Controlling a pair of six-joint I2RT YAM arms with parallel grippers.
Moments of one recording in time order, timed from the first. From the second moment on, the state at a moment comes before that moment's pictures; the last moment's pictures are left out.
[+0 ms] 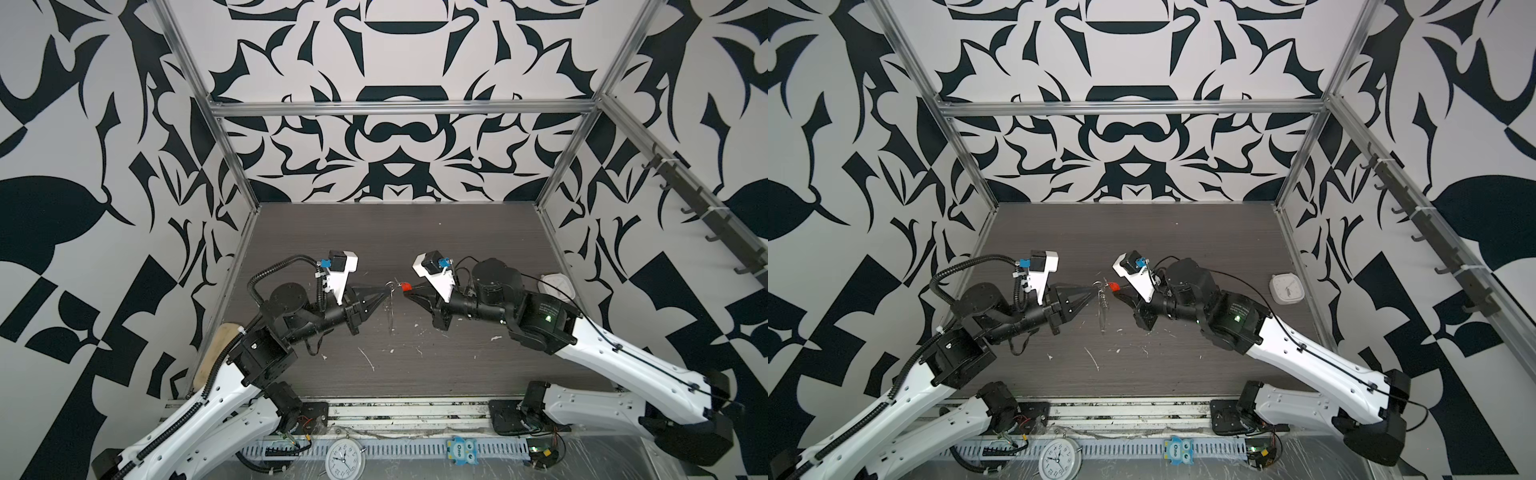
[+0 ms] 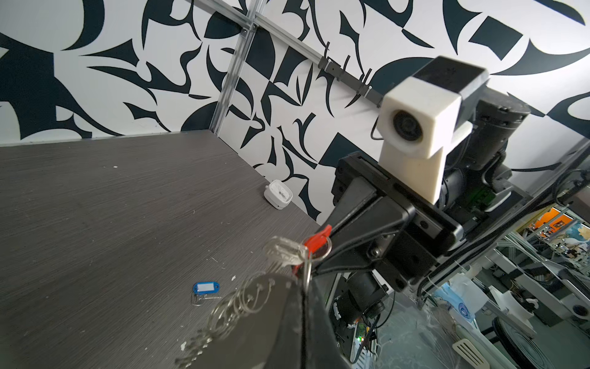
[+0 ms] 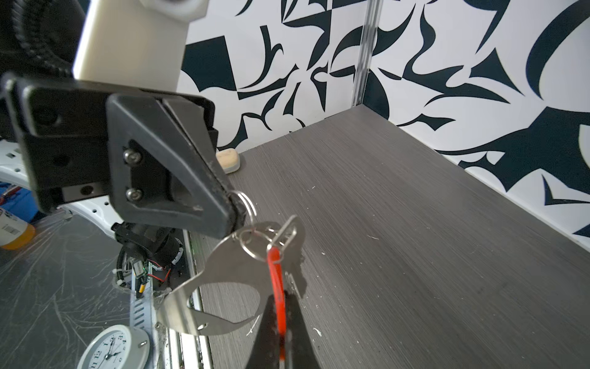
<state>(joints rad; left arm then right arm) -0.78 0.69 0.76 -0.09 0.40 -0.50 0.97 1.06 1.14 -0.44 -0.16 0.04</state>
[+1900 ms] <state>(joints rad) -0.78 0.73 0.79 -0.07 0.25 -0.61 0.99 1.16 1.19 -0.30 0.05 -0.03</state>
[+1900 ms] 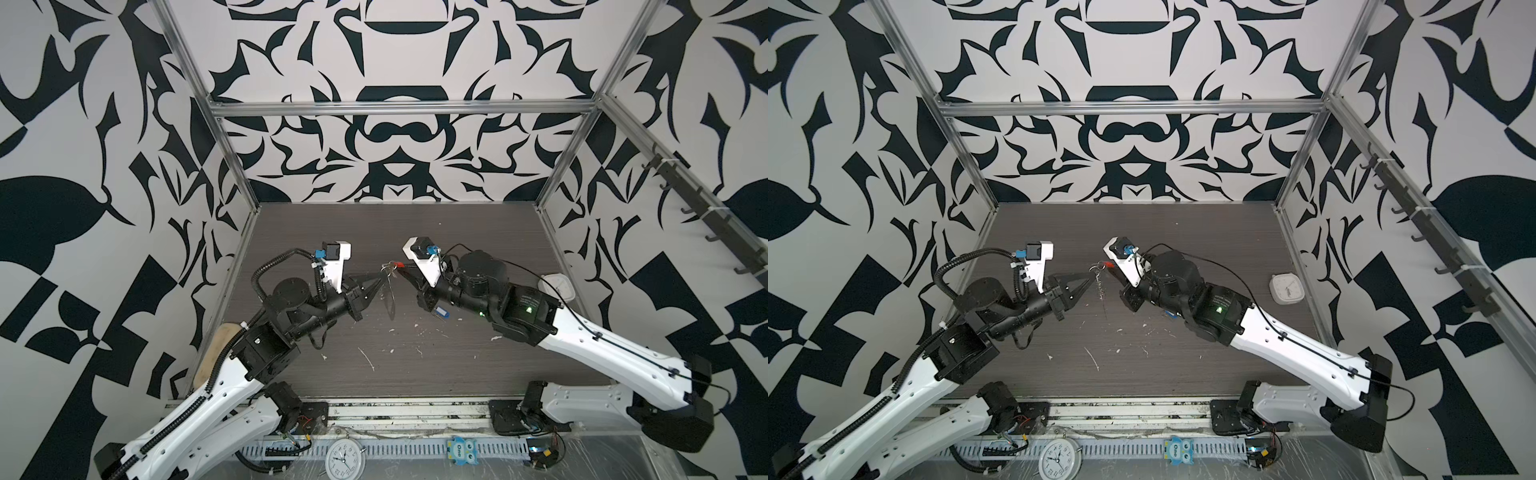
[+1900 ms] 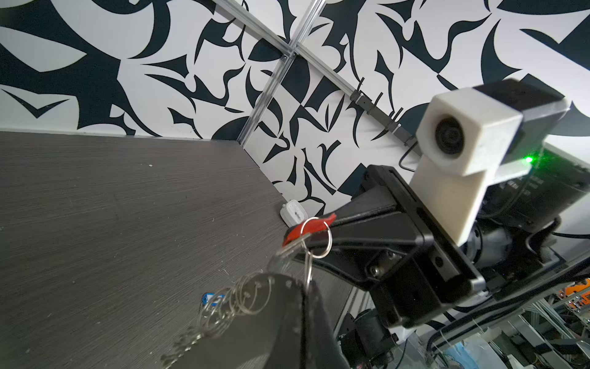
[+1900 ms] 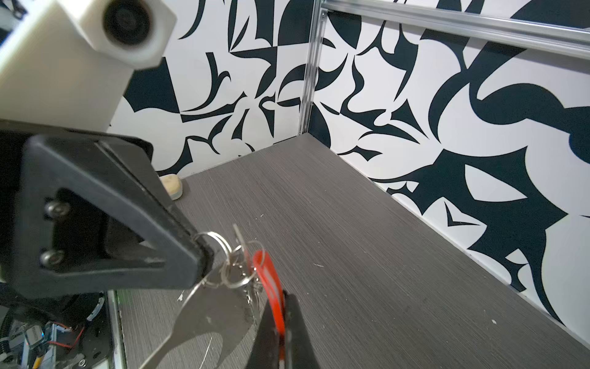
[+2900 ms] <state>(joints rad) -0.78 0.75 0.82 -0.12 0.14 -0.60 0.99 1.25 1.32 -0.39 0.09 -0.03</state>
